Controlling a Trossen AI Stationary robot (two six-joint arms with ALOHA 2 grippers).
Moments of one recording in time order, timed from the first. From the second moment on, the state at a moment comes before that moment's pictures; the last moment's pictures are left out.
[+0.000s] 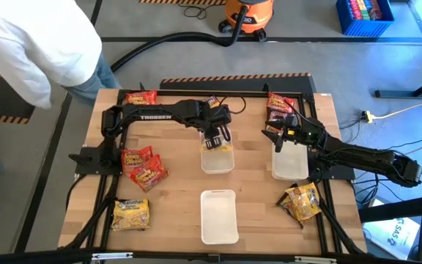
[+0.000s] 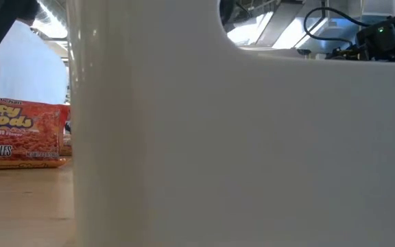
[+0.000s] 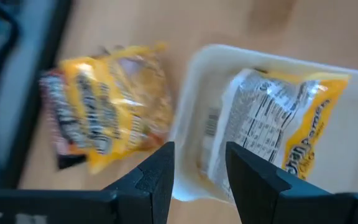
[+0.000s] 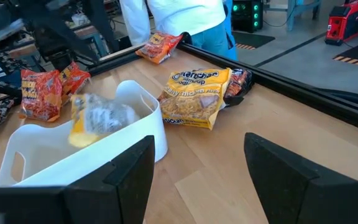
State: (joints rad) left arm 0.17 1.95 1.77 -0.98 -0.21 -0.10; right arm -0.55 0.62 0.05 0.38 -0.18 0.19
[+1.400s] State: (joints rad) left arm 0.04 1.51 0.76 0.09 -0.07 -0.11; right arm -0.28 1.13 0.49 0.30 -0.19 0.10
